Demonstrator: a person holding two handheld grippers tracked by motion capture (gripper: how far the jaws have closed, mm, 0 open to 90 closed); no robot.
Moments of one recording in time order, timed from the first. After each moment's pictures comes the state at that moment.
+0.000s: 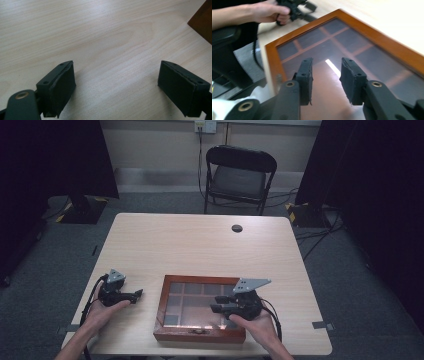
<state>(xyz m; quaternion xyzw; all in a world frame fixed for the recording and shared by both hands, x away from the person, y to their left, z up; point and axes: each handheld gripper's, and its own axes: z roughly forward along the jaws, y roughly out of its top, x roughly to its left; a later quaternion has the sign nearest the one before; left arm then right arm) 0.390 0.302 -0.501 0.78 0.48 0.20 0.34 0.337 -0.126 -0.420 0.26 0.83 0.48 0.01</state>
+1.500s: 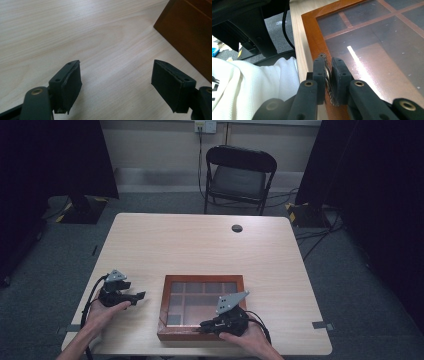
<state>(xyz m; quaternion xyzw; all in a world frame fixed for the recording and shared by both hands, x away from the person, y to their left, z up) 0.381 0.294 -0.485 0.80 0.46 0.15 0.36 0.315 -0.098 -0.442 0.15 0.88 0.44 -0.06</state>
